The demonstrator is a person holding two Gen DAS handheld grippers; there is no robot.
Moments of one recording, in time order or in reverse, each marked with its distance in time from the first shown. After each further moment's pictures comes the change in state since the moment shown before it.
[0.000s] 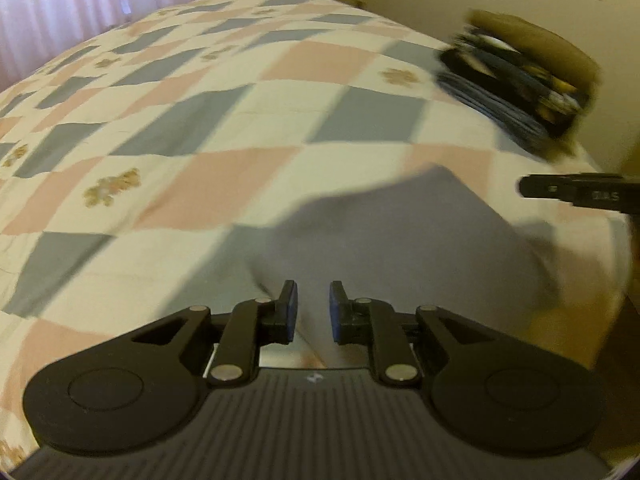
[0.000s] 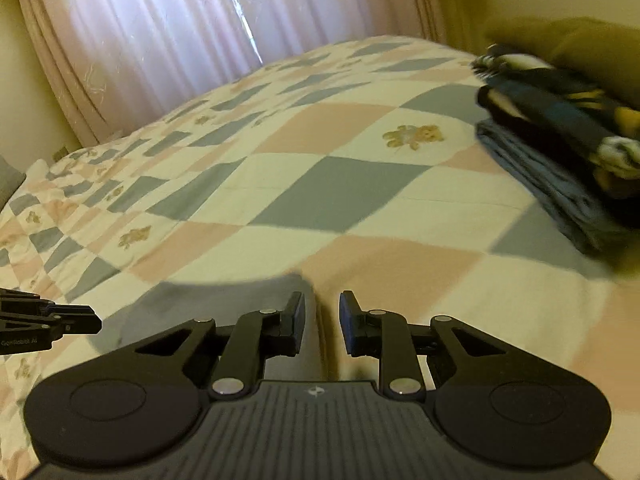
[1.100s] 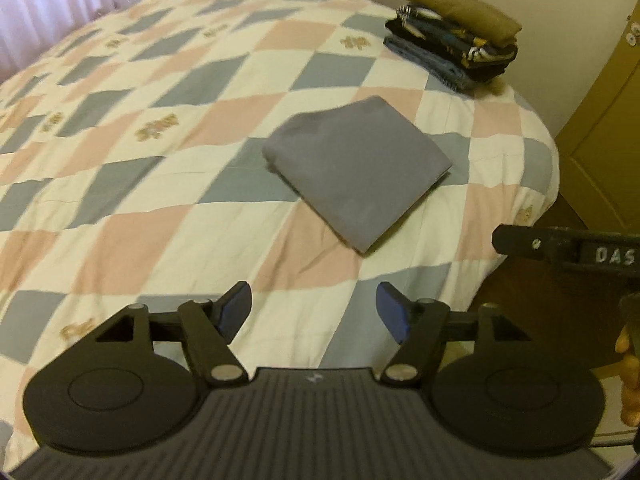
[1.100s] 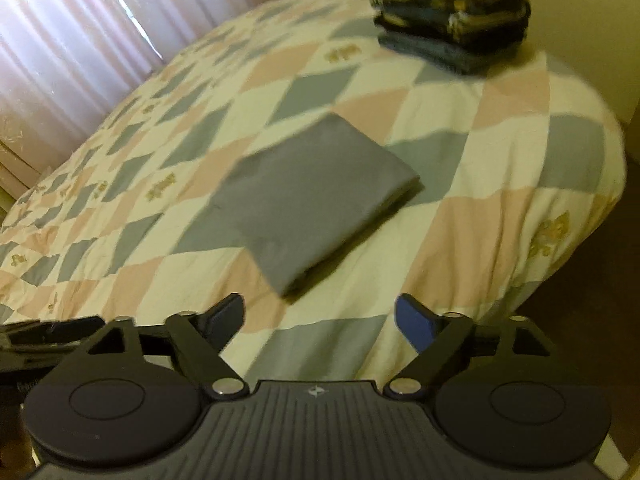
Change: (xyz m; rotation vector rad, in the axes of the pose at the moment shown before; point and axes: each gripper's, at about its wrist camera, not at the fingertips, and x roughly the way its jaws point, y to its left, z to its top) left arm -0.197 0.016 -0.075 0.035 0.108 -0.045; right arm -0.172 0.207 -0.099 0.375 0.092 -0.248
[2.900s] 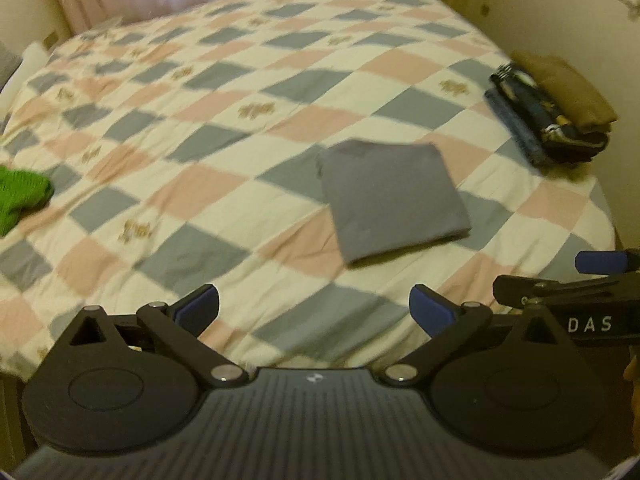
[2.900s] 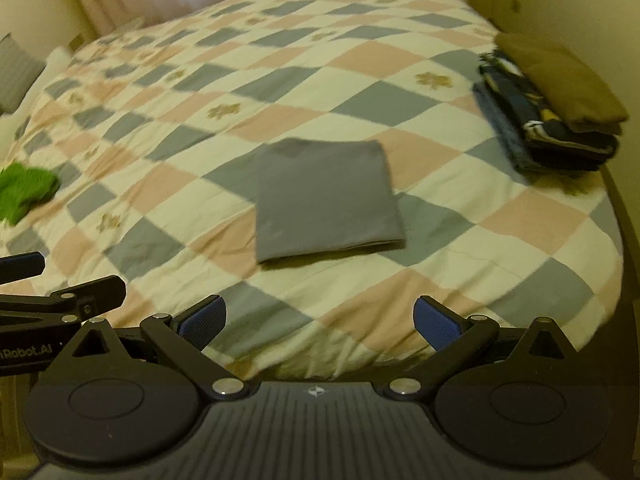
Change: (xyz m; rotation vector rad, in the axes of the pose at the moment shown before) left arm -0.050 -0.136 0.037 -0.412 0.041 0.357; right arm -0.049 -0.035 0.095 -0.550 0.243 0.100
